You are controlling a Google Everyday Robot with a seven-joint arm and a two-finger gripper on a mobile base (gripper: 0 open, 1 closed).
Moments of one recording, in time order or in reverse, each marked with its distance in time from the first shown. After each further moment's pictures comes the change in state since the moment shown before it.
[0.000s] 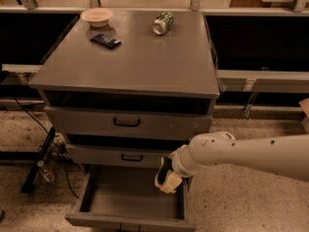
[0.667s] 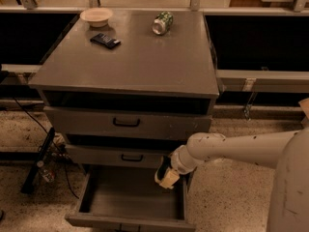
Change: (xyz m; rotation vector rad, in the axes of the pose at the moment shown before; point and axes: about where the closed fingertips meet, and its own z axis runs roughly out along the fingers) arm 0.024 -0.028 0.063 -0.046 -0.018 0.052
